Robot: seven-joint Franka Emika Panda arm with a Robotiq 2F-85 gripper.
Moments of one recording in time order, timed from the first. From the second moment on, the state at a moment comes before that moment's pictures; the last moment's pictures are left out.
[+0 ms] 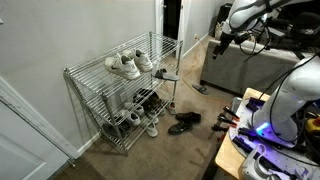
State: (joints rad) arm -0.14 -0.28 -0.34 -2.60 -0.07 2.43 -0.26
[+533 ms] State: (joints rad) arm -0.14 -0.03 -0.30 -2.48 0.09 2.43 -0.30
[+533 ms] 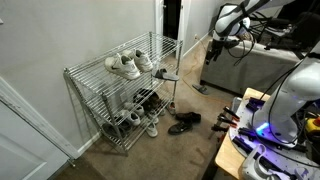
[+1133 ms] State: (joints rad) arm -0.14 0.00 -0.29 -2.43 0.15 2.40 -0.32
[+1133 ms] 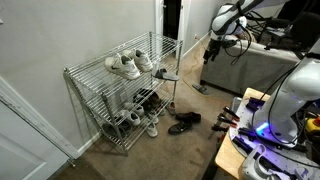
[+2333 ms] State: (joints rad) arm -0.42 0.71 0.02 -1.98 0.80 2.60 -0.64
